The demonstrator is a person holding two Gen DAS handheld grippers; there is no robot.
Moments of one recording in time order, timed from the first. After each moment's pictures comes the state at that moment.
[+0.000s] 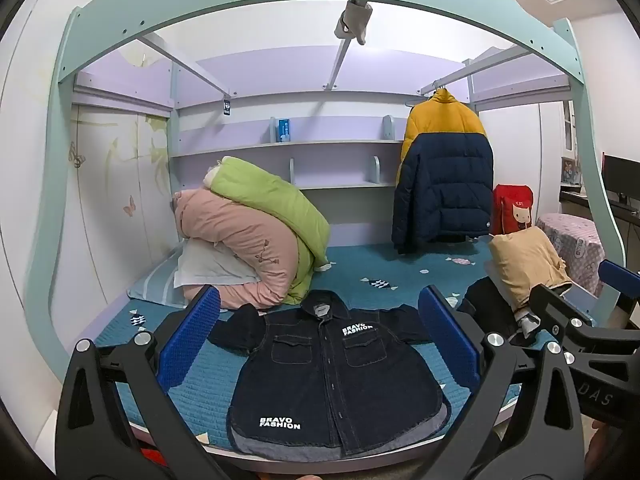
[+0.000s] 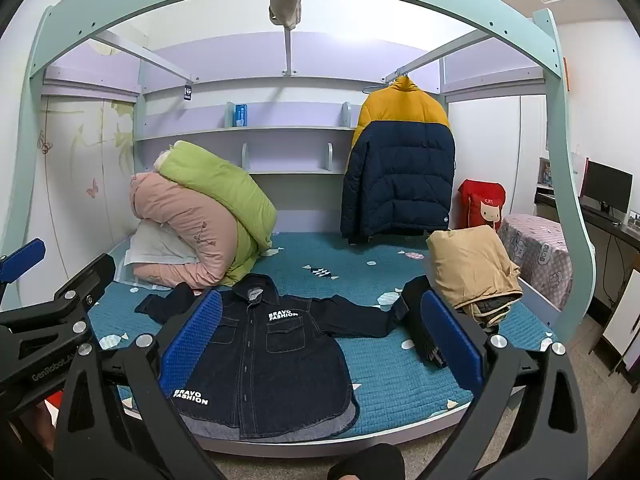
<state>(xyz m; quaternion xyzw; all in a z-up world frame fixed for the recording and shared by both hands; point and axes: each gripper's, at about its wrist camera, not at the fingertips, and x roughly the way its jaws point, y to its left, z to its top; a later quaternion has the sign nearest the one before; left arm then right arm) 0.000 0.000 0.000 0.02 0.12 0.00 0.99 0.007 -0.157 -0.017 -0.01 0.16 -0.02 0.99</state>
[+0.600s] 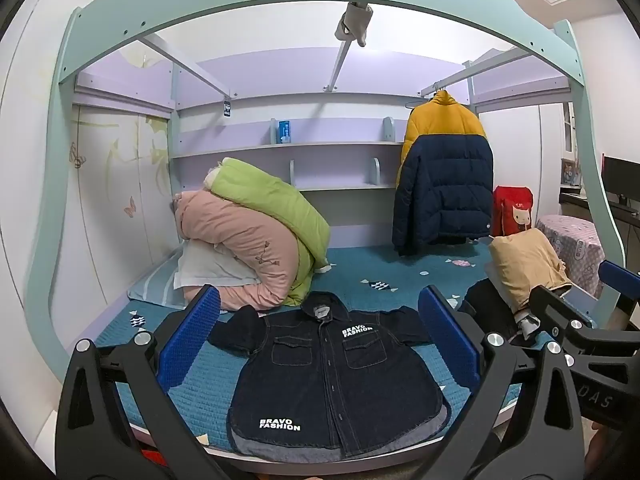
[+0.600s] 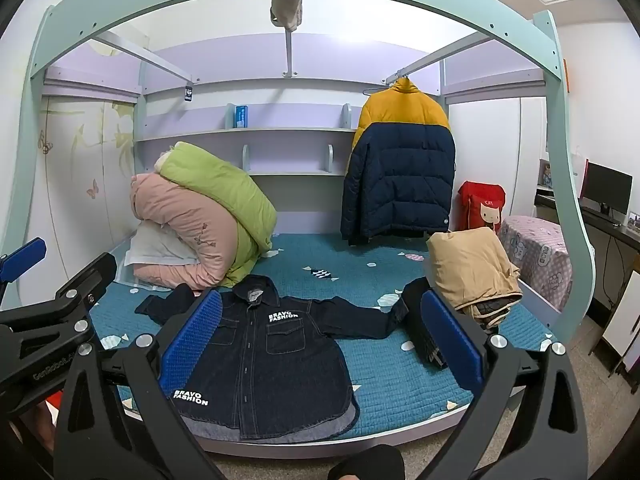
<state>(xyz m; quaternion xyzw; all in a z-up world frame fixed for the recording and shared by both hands) 0.000 0.000 0.000 0.03 0.12 0.00 0.99 0.007 -0.155 -0.017 -0.01 0.16 -0.02 0.99</state>
